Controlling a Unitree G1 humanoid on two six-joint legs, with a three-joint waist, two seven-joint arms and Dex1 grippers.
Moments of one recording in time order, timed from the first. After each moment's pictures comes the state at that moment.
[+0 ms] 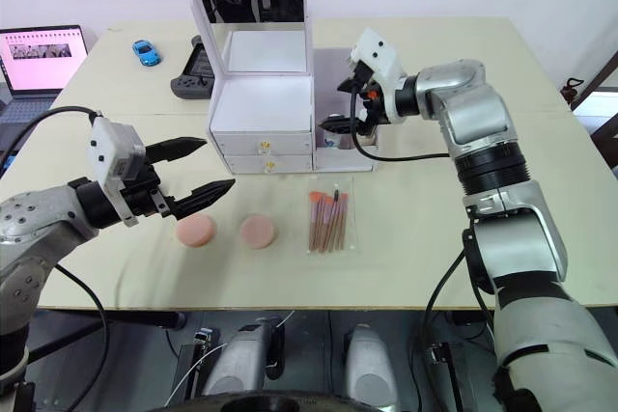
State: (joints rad) left arm -0.16 0.76 0.25 -0.61 -0.68 0.69 -0.68; right arm -1.11 -0.63 0.22 0.44 0.19 0.54 1.17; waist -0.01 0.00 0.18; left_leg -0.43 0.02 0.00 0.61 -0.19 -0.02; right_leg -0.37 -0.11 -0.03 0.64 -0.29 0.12
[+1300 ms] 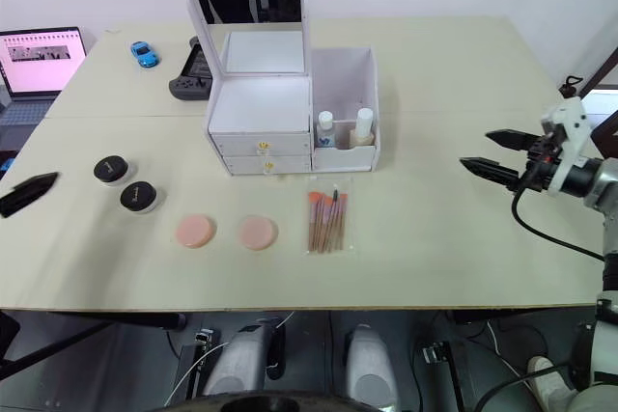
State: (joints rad) left arm 0.01 0.97 0.65 -0.03 -0.68 0.52 -0.99; right arm -0.43 -0.97 -0.28 0.31 0.46 0.41 1.27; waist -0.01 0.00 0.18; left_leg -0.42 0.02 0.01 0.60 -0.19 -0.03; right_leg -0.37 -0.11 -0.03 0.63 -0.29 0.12
